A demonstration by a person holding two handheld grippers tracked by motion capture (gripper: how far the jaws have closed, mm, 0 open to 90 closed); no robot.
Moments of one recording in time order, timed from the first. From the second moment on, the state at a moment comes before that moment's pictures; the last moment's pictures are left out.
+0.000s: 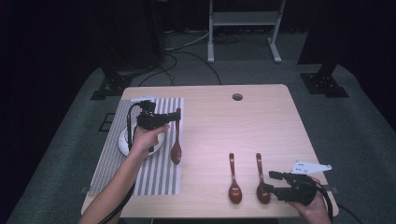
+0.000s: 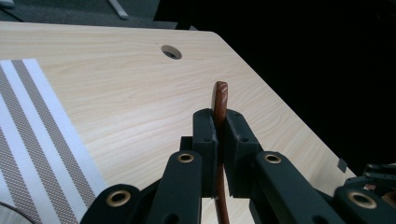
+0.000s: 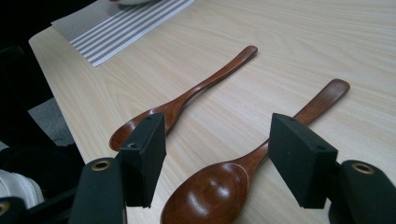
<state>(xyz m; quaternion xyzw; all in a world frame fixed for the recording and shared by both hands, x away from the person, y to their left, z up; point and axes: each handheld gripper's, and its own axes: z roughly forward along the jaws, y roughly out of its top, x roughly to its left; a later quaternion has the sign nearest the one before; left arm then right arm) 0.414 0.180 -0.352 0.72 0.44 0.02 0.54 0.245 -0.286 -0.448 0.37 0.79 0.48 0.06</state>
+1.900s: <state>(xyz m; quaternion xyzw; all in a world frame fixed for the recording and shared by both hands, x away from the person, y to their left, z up) 0.436 0.243 -0.327 0.68 0.50 0.09 0.53 0.246 -0.289 -0.446 0.38 0.79 0.48 0.07</state>
